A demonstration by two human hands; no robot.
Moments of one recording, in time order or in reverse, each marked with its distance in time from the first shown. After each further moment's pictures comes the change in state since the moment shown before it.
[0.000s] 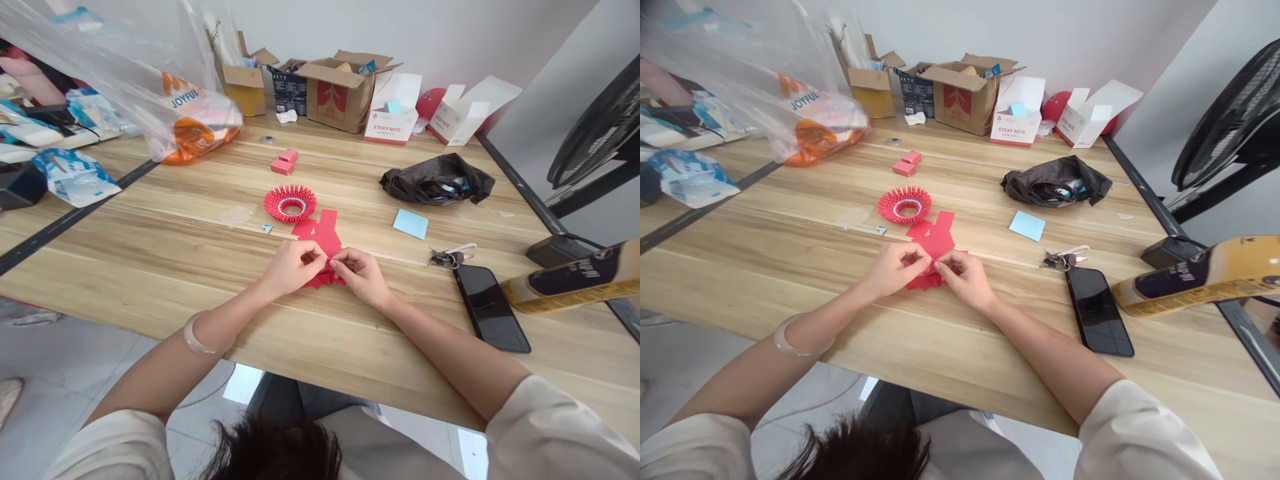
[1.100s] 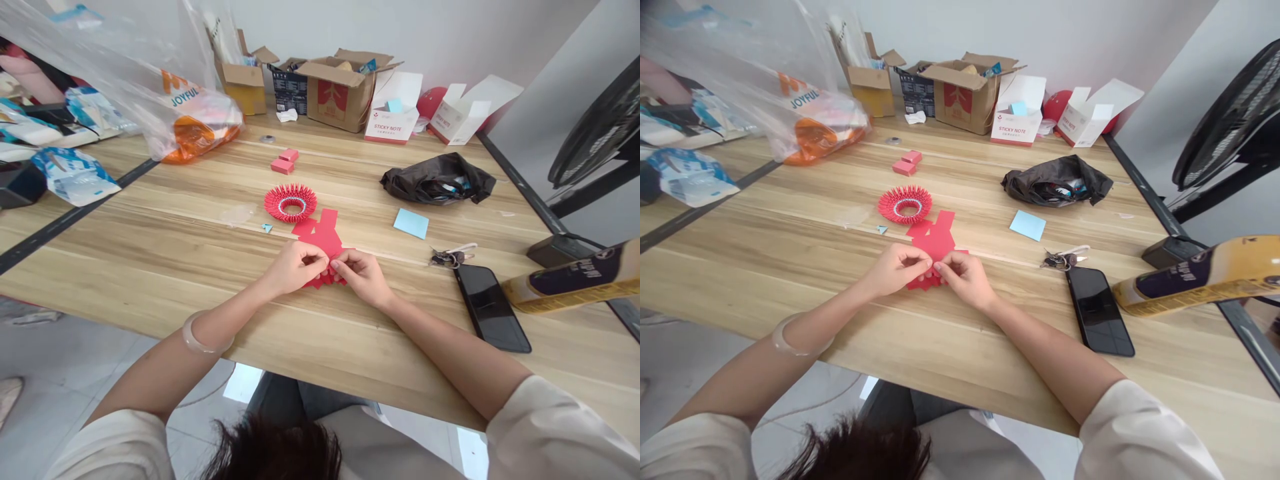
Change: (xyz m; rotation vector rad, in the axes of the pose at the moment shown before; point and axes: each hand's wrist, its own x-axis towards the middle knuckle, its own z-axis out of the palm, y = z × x) left_hand 0.001 0.000 -0.003 -0.063 -0.129 0.061; right_hand -0.001 0.001 -0.002 0.006 -0.046 -0.006
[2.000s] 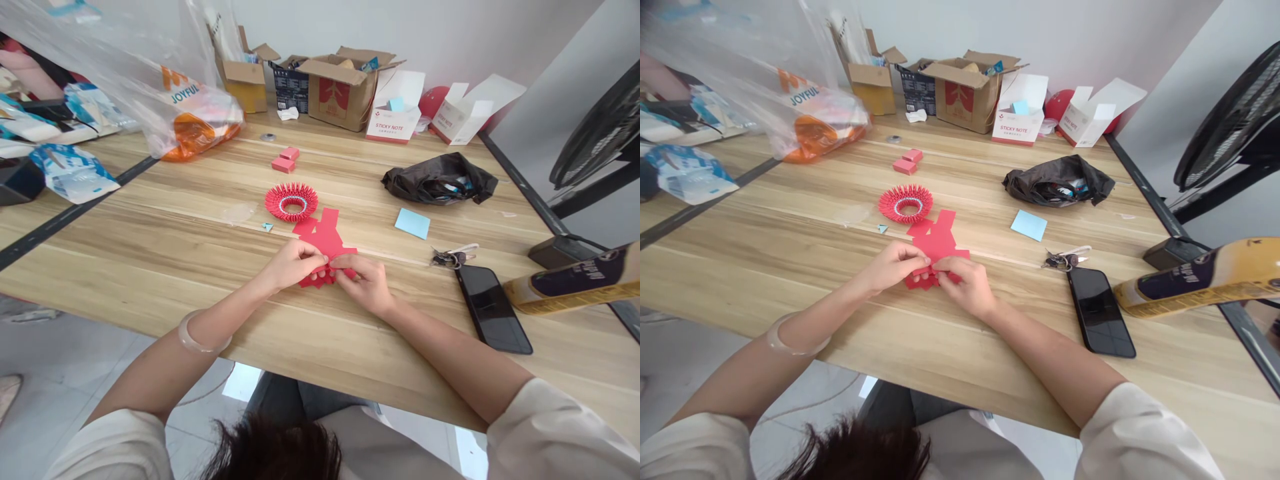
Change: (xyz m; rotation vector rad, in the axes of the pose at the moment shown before) left_hand 0.003 0.004 -0.003 -0.293 -0.068 -0.296; right_hand -0.008 -0.004 0.004 -0.419 0.137 -0.447
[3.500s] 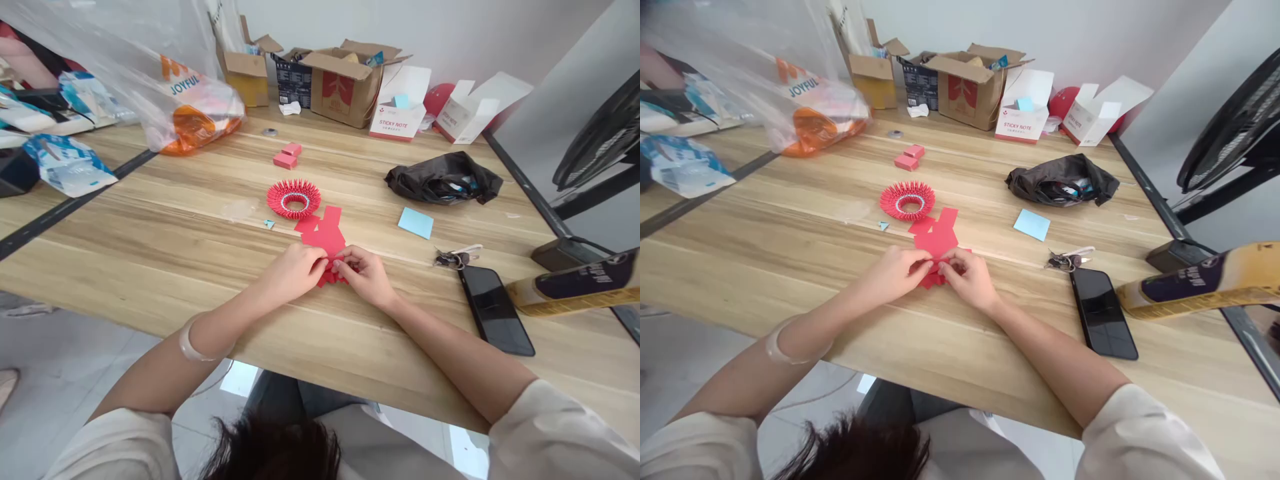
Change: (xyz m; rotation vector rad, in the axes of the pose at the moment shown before) left_hand -0.012 0.002 0.002 0.848 0.086 0.265; right_hand 0.007 0.003 0.001 0.287 -0.142 0.470
